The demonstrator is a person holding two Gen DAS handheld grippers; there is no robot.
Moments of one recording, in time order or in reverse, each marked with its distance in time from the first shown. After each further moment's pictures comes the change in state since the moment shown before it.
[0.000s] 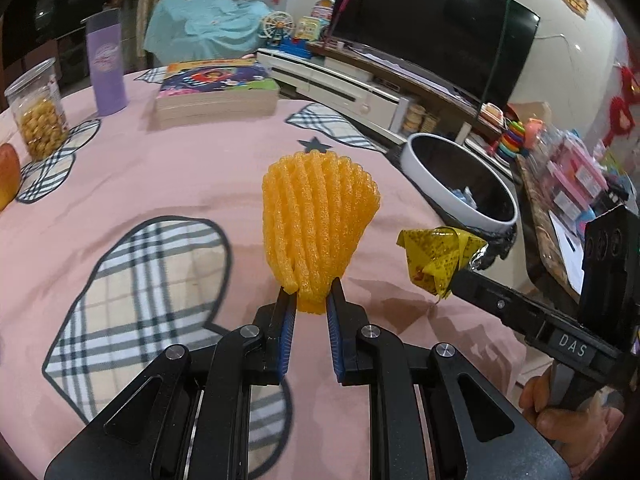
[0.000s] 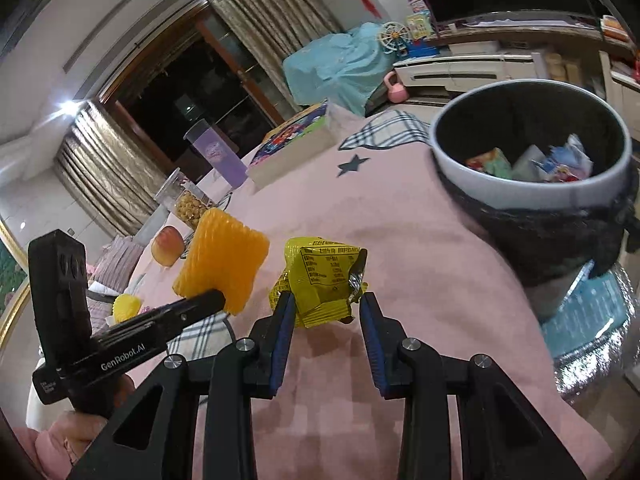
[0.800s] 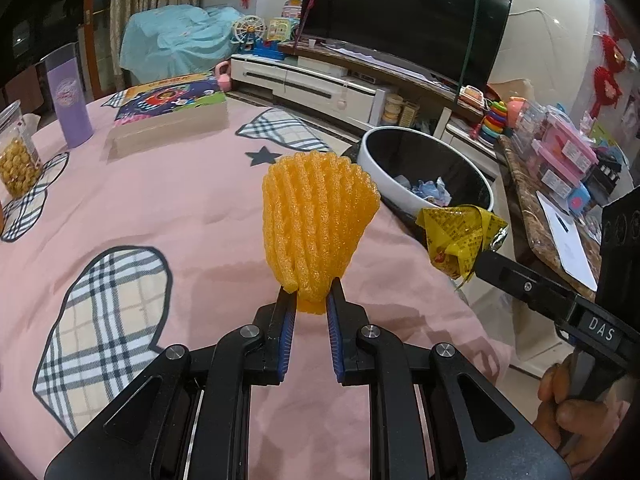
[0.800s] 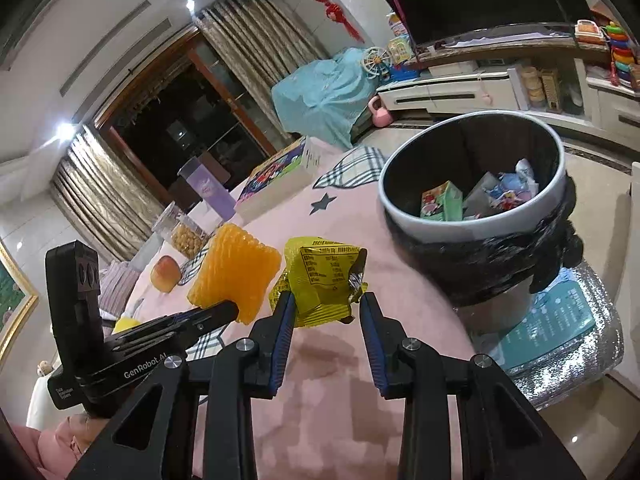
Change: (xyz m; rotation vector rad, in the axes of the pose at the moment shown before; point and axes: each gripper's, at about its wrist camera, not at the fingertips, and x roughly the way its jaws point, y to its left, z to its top) left arm 0.009 -0.052 0.015 0.094 0.006 -0.015; right arm -0.053 -0.028 0.008 0.034 -0.097 -0.024
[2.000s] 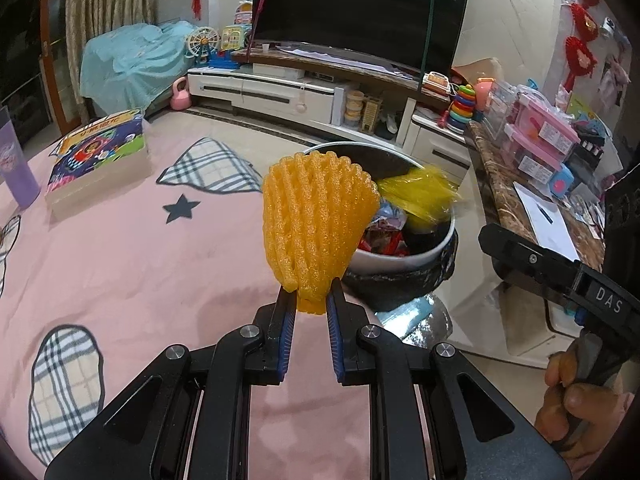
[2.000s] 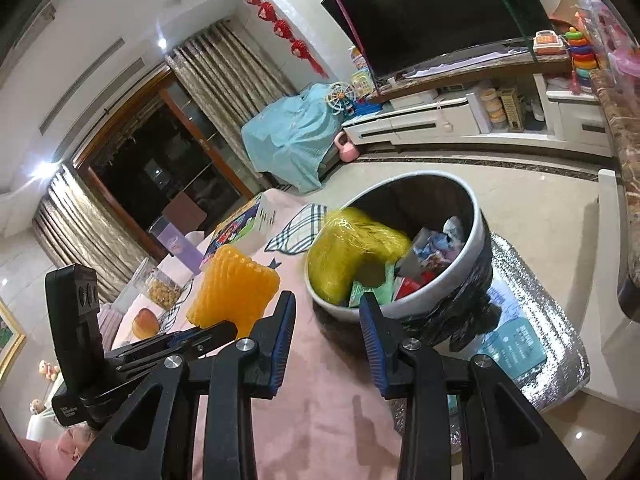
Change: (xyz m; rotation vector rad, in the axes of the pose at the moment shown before) left arm 0.035 -0.069 0.050 0.125 0.000 -0.063; right arm -0.038 -0.055 0.045 0.067 -0.121 -0.077
